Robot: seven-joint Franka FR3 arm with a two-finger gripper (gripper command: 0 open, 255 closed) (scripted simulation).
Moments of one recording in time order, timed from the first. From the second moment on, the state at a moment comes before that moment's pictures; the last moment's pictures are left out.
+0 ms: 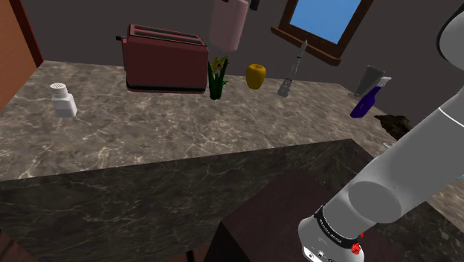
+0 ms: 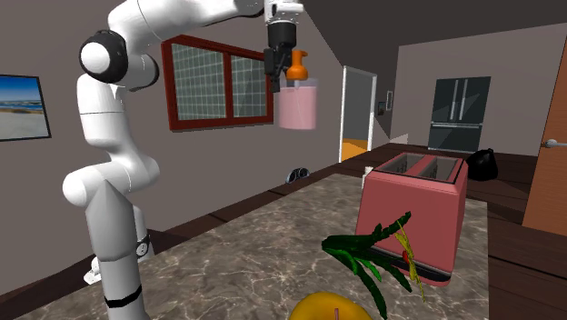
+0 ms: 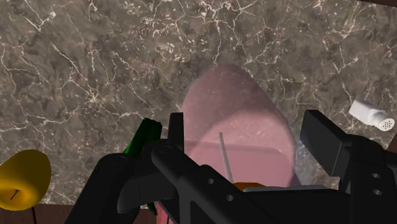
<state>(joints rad) -0.08 -0.07 0.40 -1.32 0.05 1.28 0.52</state>
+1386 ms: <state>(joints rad) -0.31 0.19 0.16 -0.98 0.00 1.19 0.03</state>
